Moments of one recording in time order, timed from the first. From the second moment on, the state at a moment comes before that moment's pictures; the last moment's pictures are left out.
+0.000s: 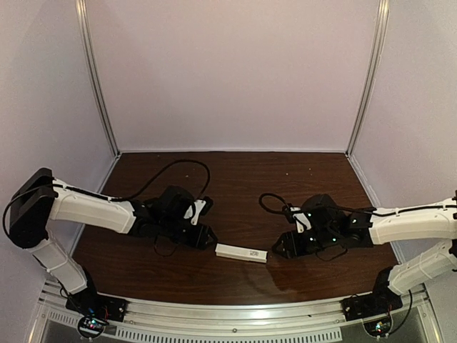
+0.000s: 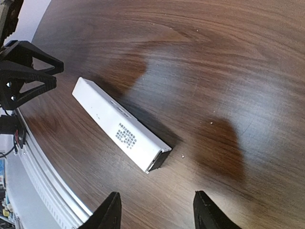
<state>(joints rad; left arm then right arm) -0.91 1.59 0.79 -0.02 0.17 -0.50 0.91 1.25 0.62 -0.22 -0.13 0.66</state>
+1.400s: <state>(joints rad) -0.98 1.72 0.89 -0.09 0.11 -0.48 0.90 1.49 0.52 0.20 -0.27 0.92</state>
